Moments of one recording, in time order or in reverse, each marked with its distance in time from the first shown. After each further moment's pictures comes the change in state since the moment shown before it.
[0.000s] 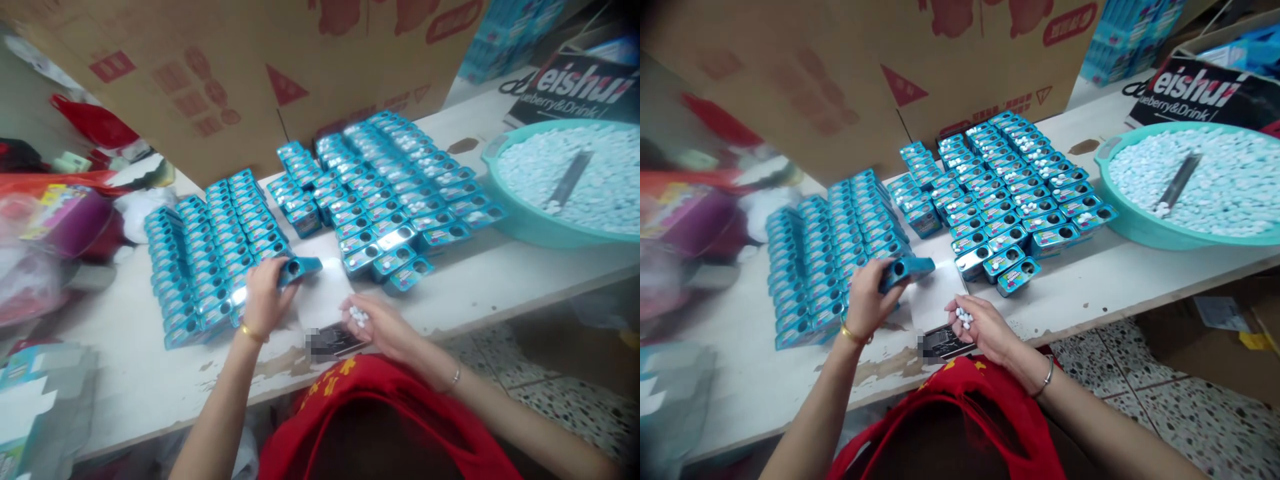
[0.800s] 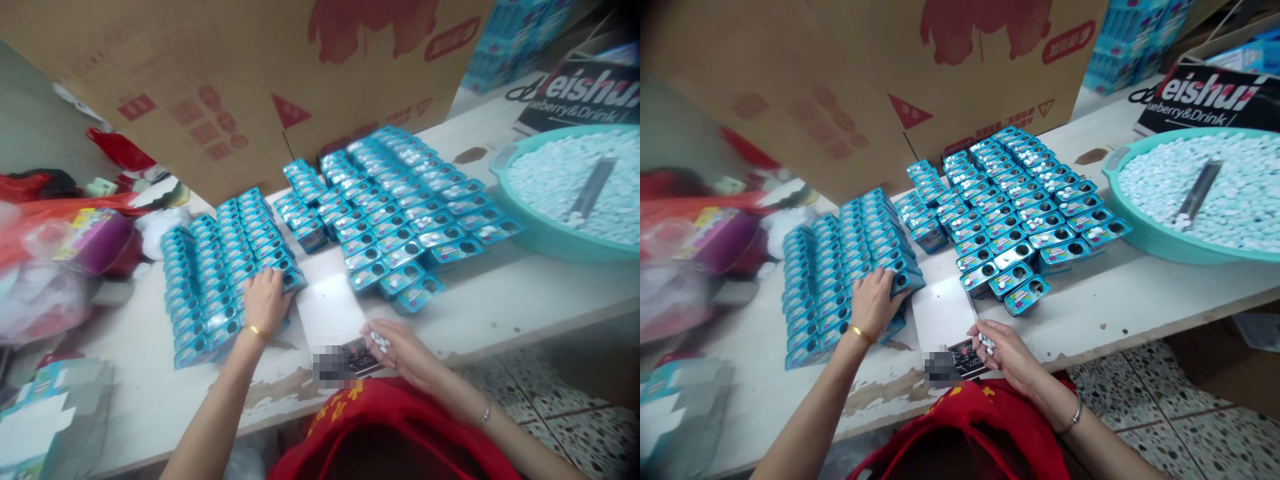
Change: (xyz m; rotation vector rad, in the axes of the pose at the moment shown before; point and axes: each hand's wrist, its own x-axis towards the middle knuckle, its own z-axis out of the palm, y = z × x) left_hand 0.022 -0.020 0.004 0.498 -0.339 -0.139; right_hand -0.003 0.005 -0.030 -0.064 0.085 0.036
